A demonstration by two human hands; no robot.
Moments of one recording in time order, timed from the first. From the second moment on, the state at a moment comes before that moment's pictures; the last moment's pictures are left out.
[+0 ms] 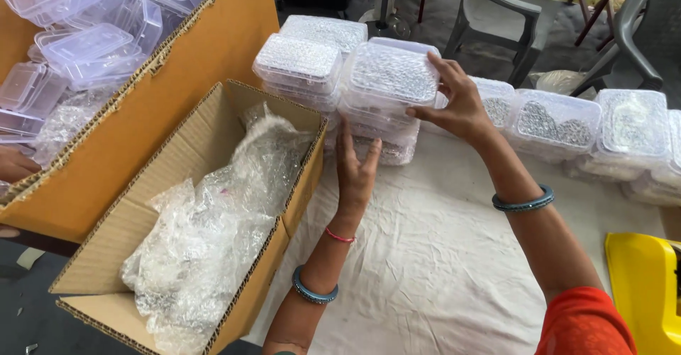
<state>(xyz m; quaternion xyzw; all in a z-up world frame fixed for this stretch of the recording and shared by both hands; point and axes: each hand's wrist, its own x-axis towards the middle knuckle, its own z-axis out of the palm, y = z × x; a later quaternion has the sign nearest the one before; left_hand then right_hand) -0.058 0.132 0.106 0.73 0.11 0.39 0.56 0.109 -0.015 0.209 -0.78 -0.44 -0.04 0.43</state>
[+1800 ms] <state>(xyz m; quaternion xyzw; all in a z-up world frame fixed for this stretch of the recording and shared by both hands) -0.107 0.068 -0.003 0.84 0.08 0.22 0.49 0.123 0.015 0.165 -0.81 -0.44 -0.09 0.38</state>
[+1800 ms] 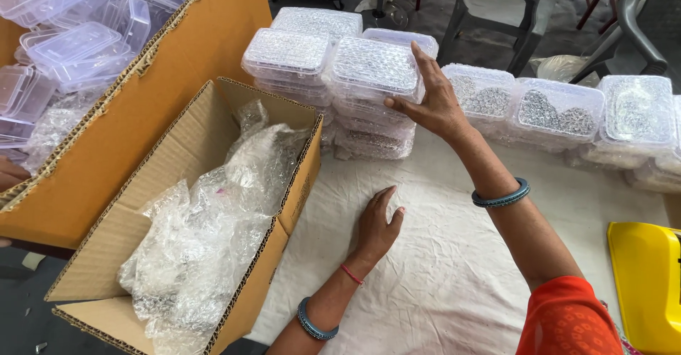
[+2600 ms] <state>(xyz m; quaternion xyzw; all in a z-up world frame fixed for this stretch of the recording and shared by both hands) -0.117 0.077 0.000 0.91 0.02 0.21 0.37 -0.068 -0.245 0.121 -0.86 -0.32 -0.04 0.40</state>
